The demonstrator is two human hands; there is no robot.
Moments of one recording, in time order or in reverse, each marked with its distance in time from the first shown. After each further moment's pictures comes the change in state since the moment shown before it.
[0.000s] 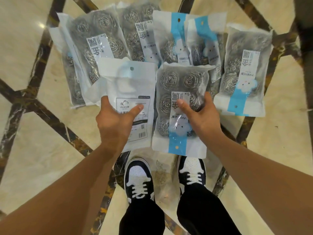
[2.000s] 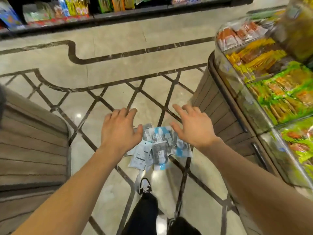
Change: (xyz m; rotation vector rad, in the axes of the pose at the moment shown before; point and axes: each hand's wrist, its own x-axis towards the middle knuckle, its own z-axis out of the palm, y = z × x) left_hand -0.464 0.380 -0.475 0.793 0.185 0.926; right_hand -0.455 -0.456 -0.420 -0.954 0.198 -0.725
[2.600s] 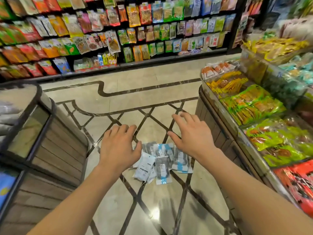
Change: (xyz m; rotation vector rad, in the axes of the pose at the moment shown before) left_hand -0.246 0.115 -0.097 0.127 0.193 -0.079; right_hand -0.238 0.017 -0.102 0.011 0.264 -0.105
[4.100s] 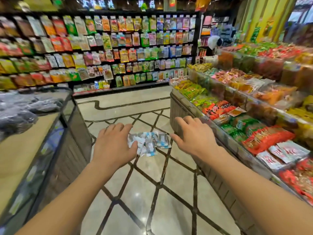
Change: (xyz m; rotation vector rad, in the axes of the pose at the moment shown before) left_hand -0.713 -0.016 -0.198 -0.065 0.210 0.141; right_hand -0.705 -0.243 -0.210 -0.147 0.138 0.123
